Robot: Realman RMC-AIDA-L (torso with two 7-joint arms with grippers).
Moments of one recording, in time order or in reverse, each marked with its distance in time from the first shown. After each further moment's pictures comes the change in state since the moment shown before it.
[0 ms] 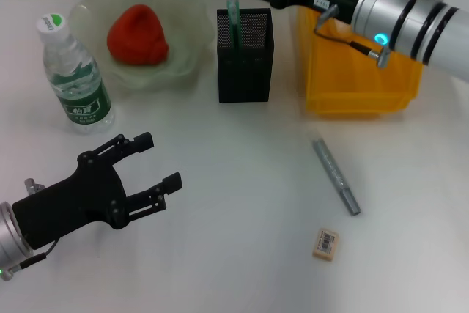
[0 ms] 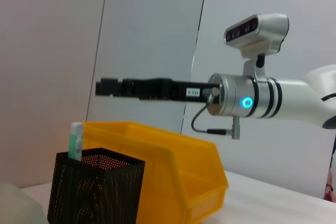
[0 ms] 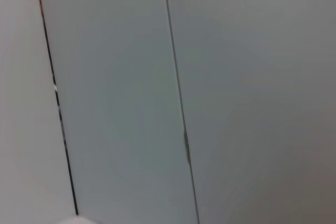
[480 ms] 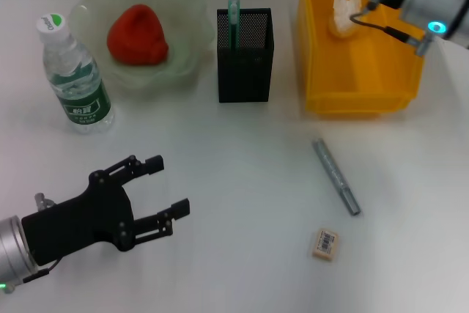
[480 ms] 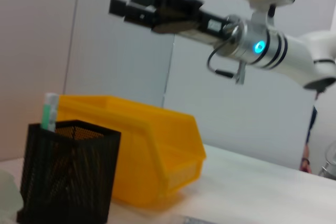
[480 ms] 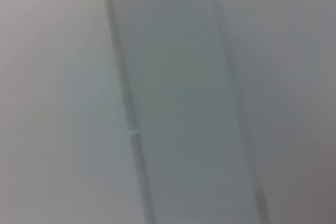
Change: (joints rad) left arm -0.001 0.000 0.002 0.006 0.093 -0.010 0.005; right arm -0.153 -0.016 -0.065 -0.287 -0.043 -0.290 0.230
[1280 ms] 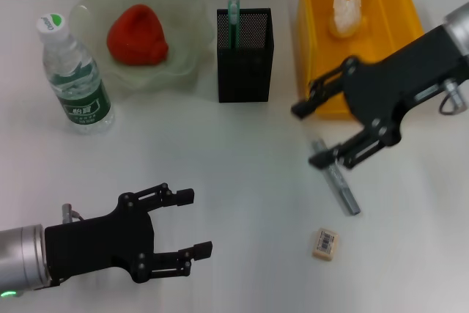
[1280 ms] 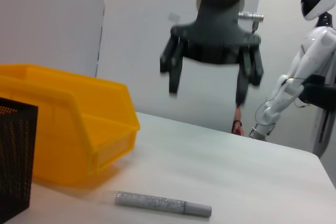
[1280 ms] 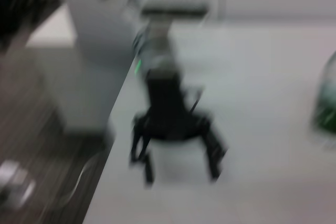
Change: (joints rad) left arm -0.039 0.002 0.106 0.030 0.067 0.026 -0.029; right arm 0.115 -0.139 -0.121 -0.331 -0.749 -0.523 0.245
